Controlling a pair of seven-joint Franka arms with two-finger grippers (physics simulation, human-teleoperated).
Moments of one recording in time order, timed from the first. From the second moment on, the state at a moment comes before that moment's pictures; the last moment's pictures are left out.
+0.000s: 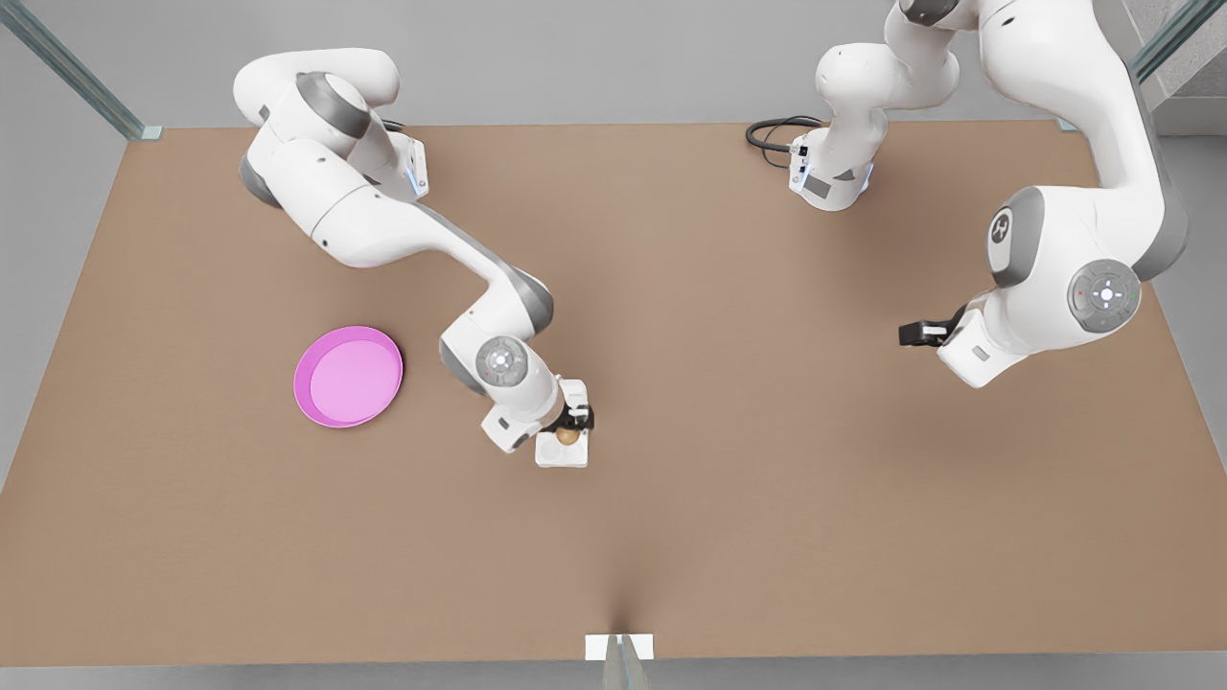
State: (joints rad) left arm -0.09 0.19 0.02 -1.58 0.01 1.51 -0.05; right arm 0.09 0.87 0.69 -1.37 -0.48 2.15 0.80
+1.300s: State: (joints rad) left arm -0.46 0.38 -0.34 -1.41 -0.01 1.47 -0.66; right arm -0.08 0.30 0.03 -1.31 0.00 1.49 -0.02
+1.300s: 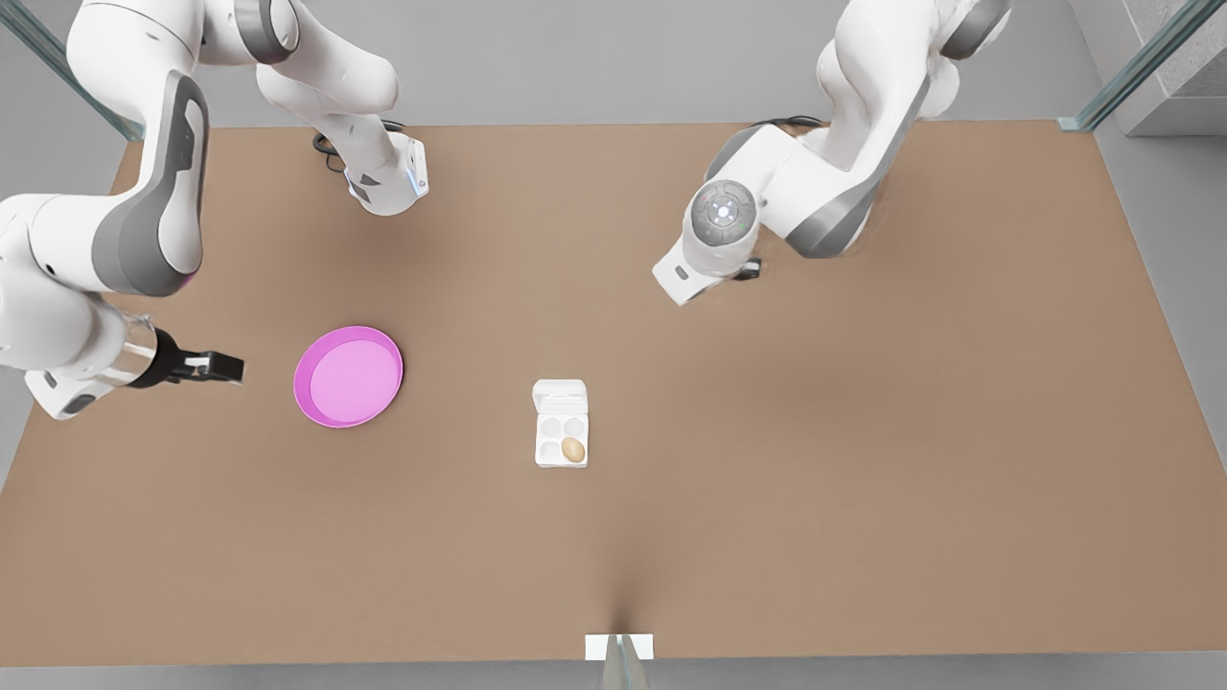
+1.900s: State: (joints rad) left arm -0.65 0.81 -0.29 -1.26 0.11 2.11 -0.82; right arm -0.08 0.28 0.03 -1.31 0.00 1.52 -0.01
